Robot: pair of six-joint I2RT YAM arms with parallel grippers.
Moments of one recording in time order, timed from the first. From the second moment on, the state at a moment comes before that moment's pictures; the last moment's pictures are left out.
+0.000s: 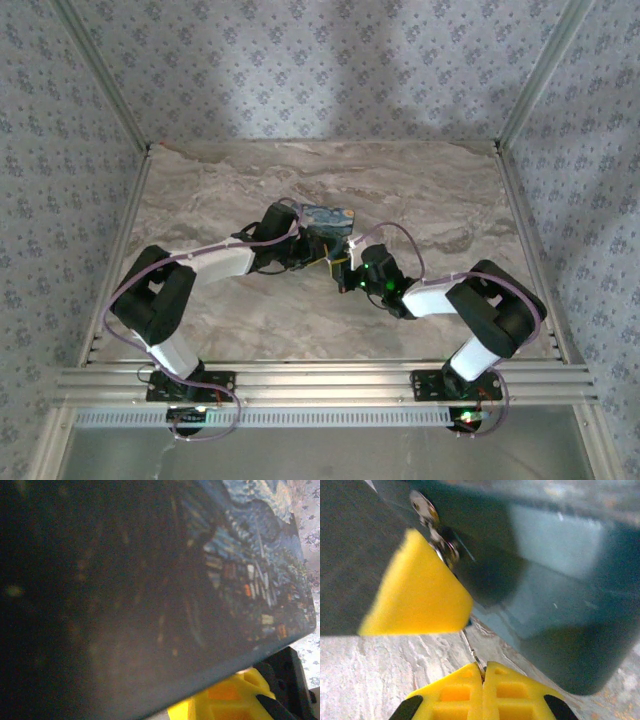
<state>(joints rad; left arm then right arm) -0.64 1.67 0.93 -0.06 0.44 -0.92 0.72 1.59 0.47 0.64 -0.13 0.37</state>
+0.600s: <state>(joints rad) -0.64 1.67 0.93 -0.06 0.45 -0.92 0.72 1.63 0.48 0.71 -0.14 0.38</state>
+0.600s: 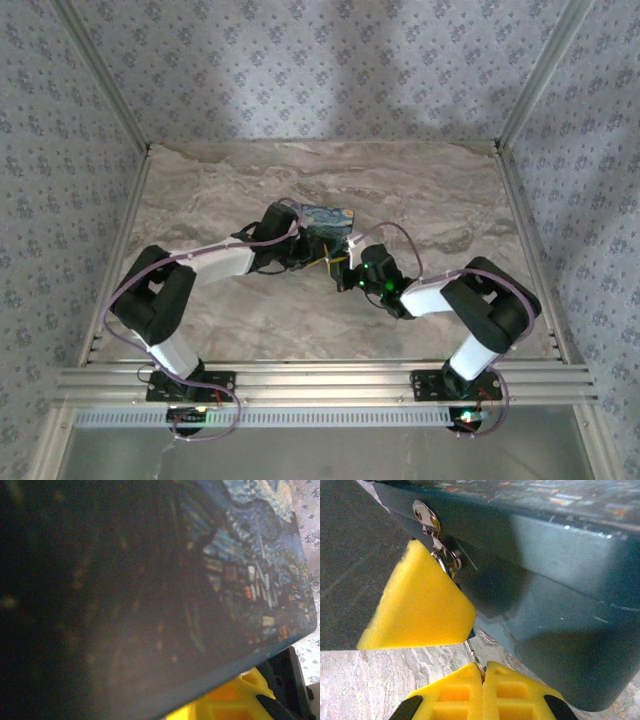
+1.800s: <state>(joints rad) -0.63 1.74 0.96 0.00 0.42 -0.96 0.68 1.77 0.54 0.81 -0.17 0.40</state>
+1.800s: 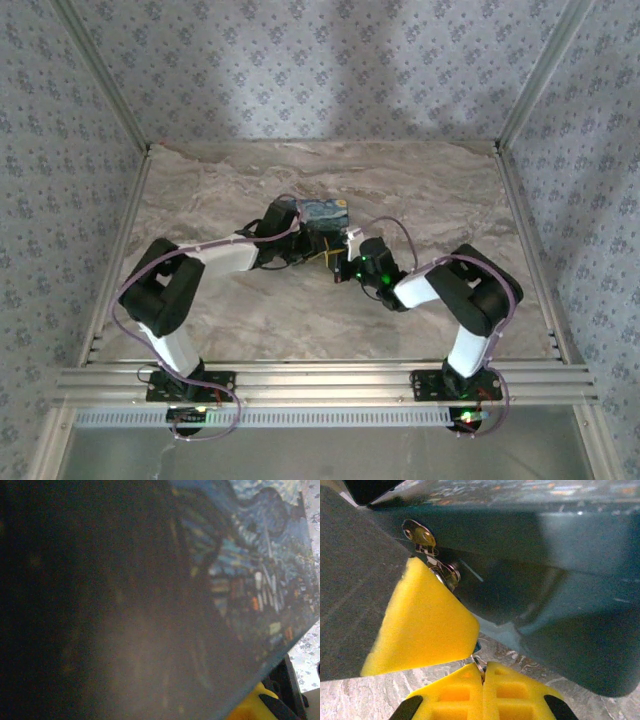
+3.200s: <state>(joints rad) -0.58 1.61 0.65 0.37 0.43 -1.15 0.67 1.84 0.56 0.83 -0.31 0.84</state>
